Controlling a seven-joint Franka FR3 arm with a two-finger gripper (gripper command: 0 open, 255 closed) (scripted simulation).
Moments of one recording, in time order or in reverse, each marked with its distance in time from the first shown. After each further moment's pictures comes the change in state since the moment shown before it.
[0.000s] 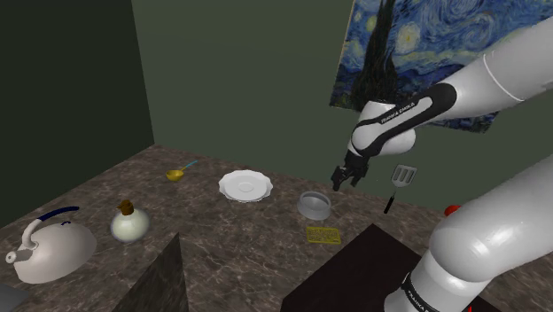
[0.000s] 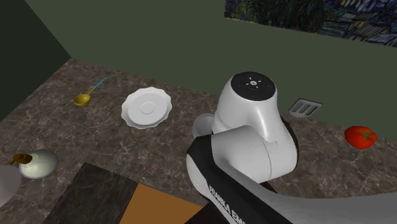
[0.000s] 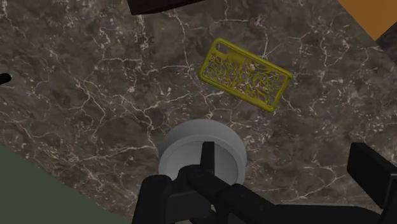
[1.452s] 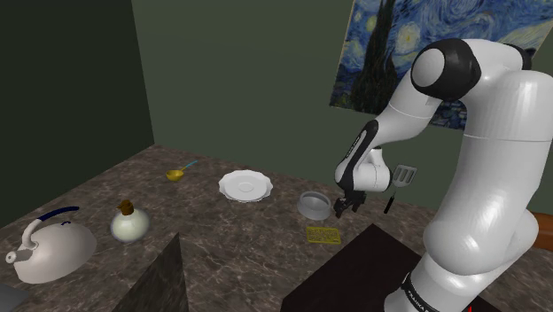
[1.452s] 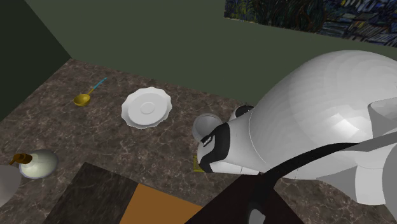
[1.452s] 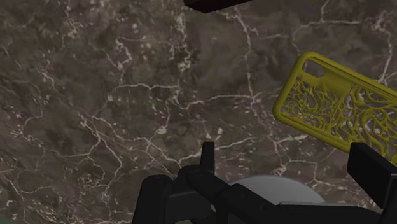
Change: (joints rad) arm -0.138 0.637 0.054 0.114 0.309 0.471 -0.356
